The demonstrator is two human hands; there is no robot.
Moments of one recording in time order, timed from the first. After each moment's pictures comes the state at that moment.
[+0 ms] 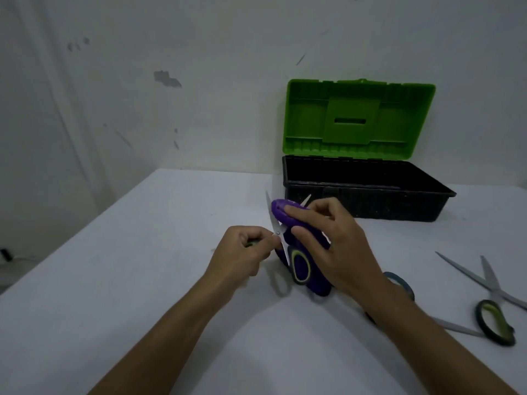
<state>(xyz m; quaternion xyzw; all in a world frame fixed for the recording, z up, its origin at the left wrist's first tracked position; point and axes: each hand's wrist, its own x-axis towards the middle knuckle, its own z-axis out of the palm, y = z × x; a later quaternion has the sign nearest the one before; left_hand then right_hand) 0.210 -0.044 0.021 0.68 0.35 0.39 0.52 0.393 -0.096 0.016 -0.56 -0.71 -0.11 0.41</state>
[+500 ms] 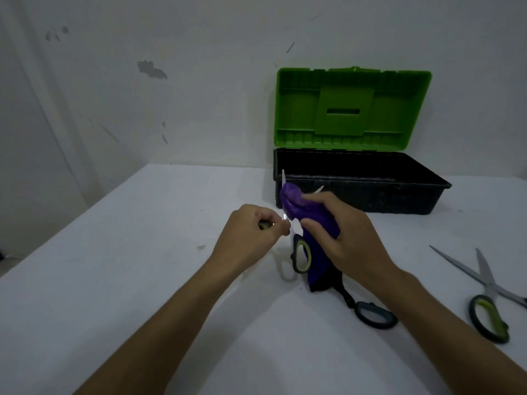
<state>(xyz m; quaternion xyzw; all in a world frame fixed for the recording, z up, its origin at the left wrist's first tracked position) 0.250 -0.032 0.034 0.77 0.39 0.35 0.36 0.429 -0.094 0.016 -0.53 -0.72 -0.04 0.45</state>
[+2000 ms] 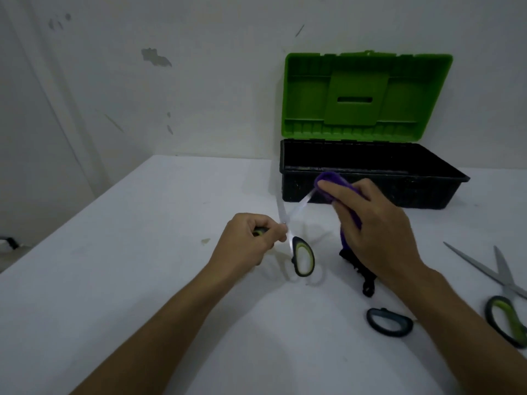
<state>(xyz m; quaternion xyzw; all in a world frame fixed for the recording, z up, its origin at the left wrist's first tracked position) 0.239 -0.033 0.013 0.71 0.39 0.36 0.46 0.449 -0.097 0.018 -0.61 -0.68 -0.21 0.34</state>
